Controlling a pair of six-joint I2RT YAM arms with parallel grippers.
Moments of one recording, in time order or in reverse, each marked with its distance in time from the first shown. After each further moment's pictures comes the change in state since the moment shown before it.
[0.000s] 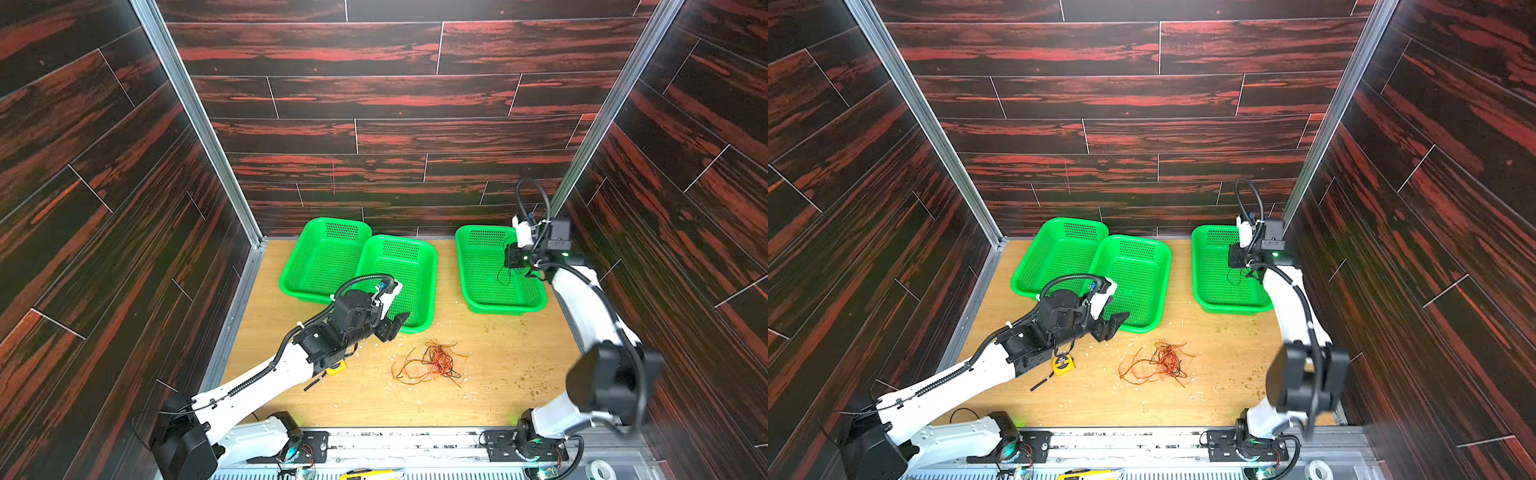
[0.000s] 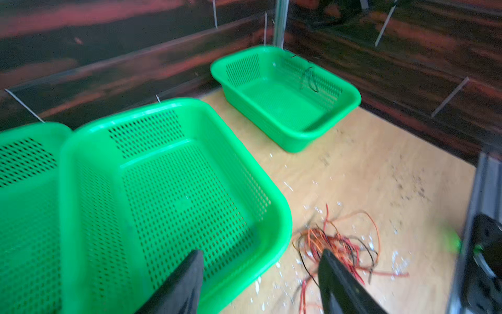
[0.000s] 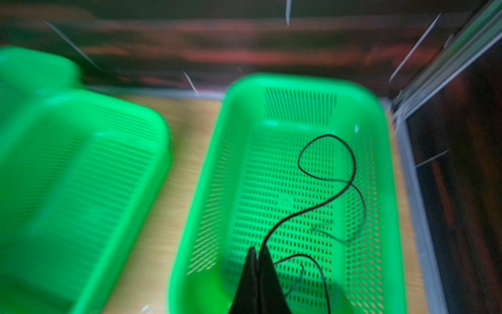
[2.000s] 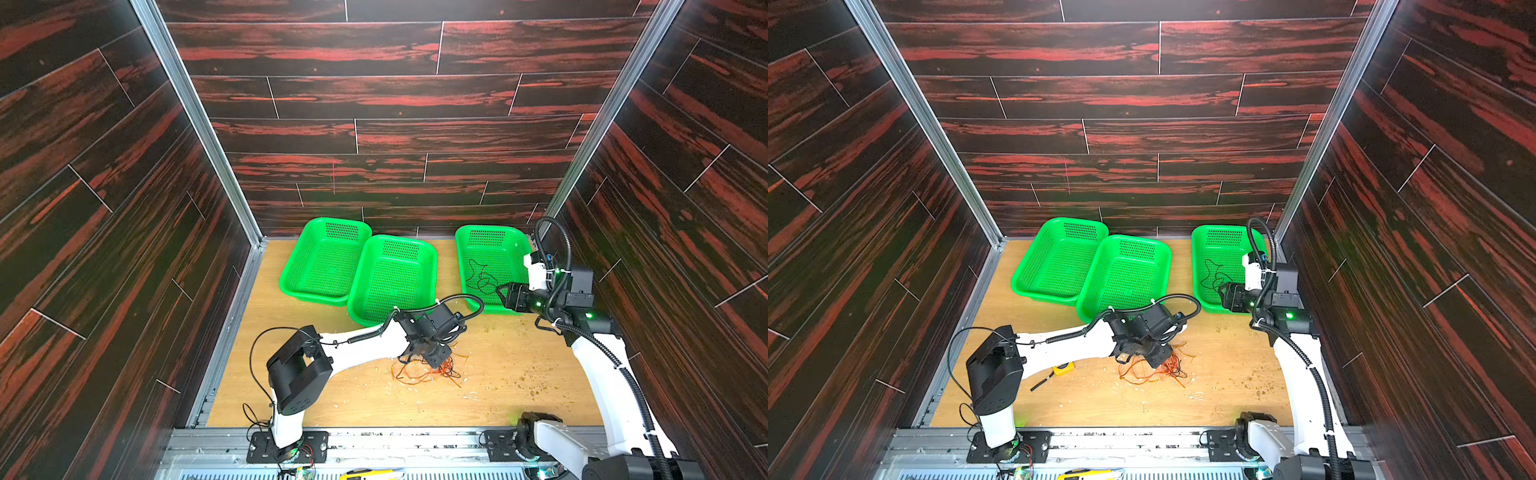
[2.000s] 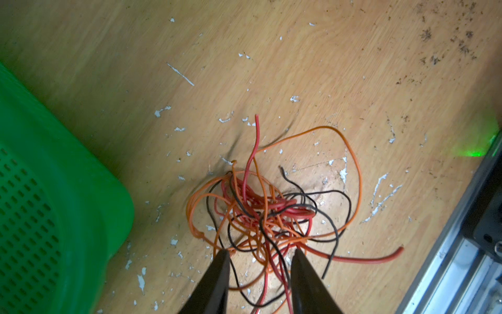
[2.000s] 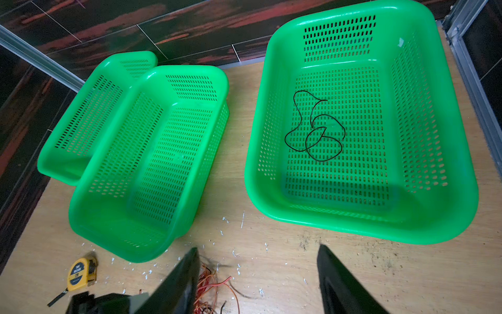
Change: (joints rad) left arm -0.268 0.714 0.532 -0.448 -0.026 -0.087; right arm 0.007 -0.579 -0.402 -0.137 -0.159 0.189
